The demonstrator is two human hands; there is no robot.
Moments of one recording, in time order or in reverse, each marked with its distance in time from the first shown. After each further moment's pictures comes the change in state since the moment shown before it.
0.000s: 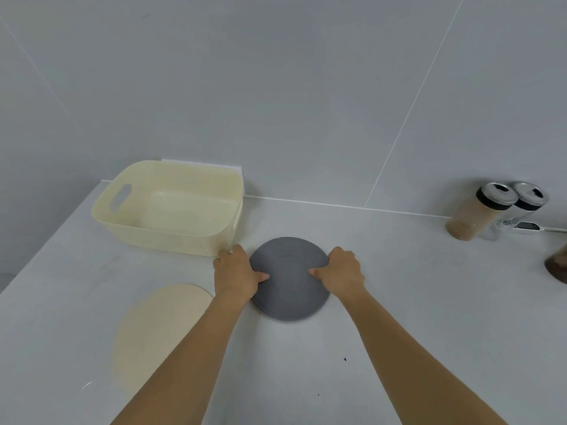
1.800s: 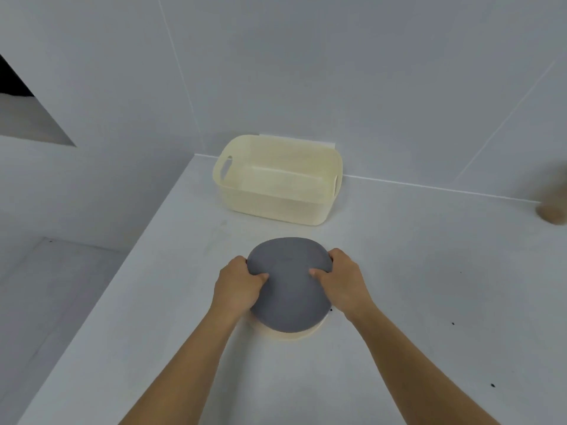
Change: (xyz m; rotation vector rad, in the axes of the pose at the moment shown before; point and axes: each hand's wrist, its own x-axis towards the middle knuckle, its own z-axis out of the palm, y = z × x) left_hand -0.050 -0.163 -0.104 -0.316 -0.084 -0.129; right_hand -0.127 -0.104 0.113 0.270 -0.096 -0.189
